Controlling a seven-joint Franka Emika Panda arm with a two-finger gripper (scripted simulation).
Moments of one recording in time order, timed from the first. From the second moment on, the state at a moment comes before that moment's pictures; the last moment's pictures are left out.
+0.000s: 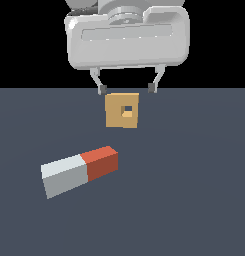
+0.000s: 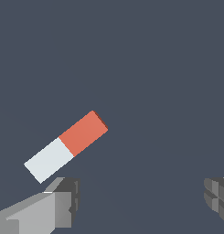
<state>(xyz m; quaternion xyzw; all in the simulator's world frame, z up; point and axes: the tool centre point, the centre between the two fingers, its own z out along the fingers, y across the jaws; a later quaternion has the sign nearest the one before) 0.010 -0.047 0.194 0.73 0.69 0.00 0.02</state>
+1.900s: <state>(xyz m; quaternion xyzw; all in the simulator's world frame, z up) -0.111 -0.087 0.088 0.94 0.35 0.00 0.00</state>
